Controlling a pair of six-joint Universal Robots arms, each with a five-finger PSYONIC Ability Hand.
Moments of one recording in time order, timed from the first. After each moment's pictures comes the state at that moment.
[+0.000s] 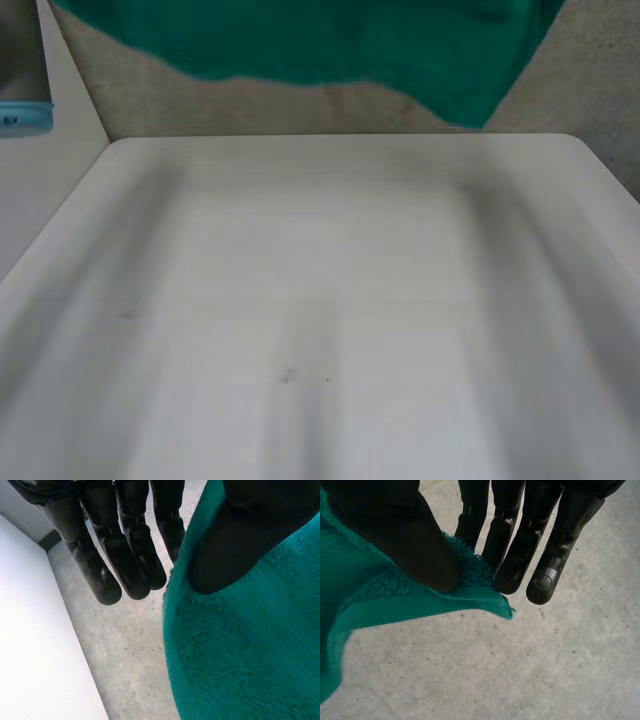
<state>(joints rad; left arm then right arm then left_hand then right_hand) 4.43 -1.93 -0.93 3.72 -1.62 3.45 1.87 -1.02 0.39 0.07 1.67 2.59 1.13 1.20 1.20 1.19 0.97 0.97 1.18 1.18 1.19 0.99</state>
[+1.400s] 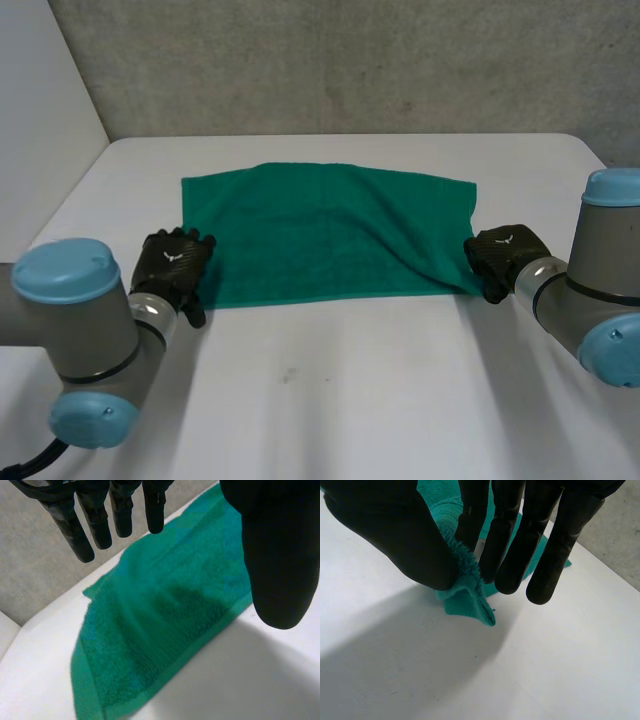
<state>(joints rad) 4.31 -2.06 -1.73 3.51 -1.68 3.48 1.85 -1.03 1.46 0.04 1.49 2.70 0.25 0.25 0.25 0.24 0.06 0.97 1.18 1.18 1.19 0.99</state>
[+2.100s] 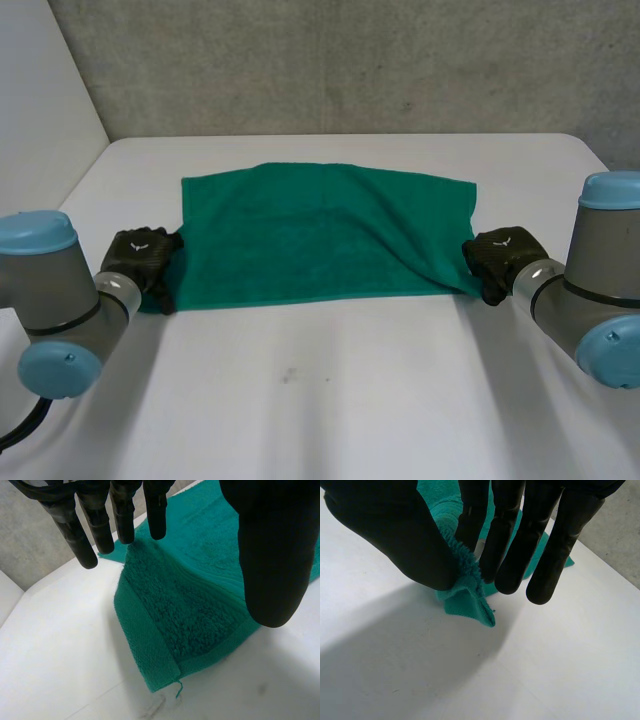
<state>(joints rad) 4.51 -2.17 -1.59 3.41 -1.53 3.48 1.85 -1.02 1.46 0.04 1.49 2.69 0.31 0.31 0.31 0.31 0.14 0.97 1.18 1.18 1.19 0.99</state>
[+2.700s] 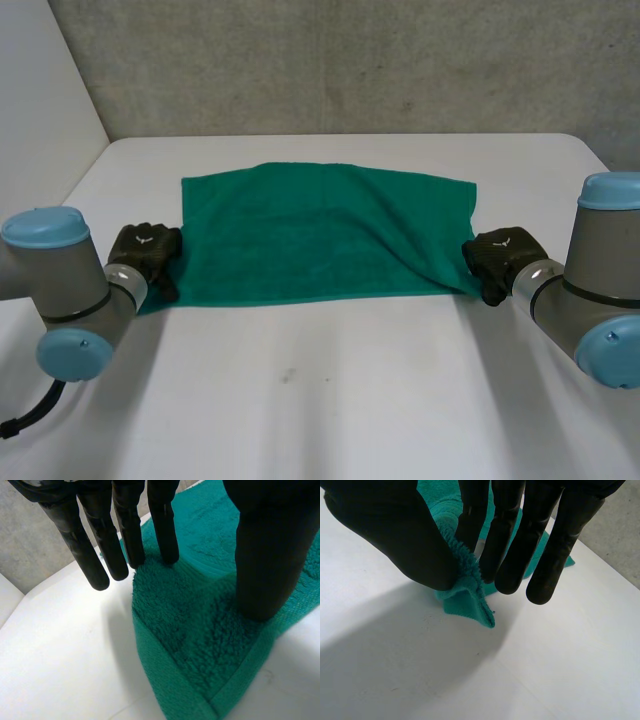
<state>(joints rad) 4.51 -2.27 -1.48 3.42 -1.53 3.48 1.85 -1.02 1.46 0.04 1.49 2.68 0.59 0.58 0.58 0.58 0.39 0.97 1.18 1.18 1.19 0.99</state>
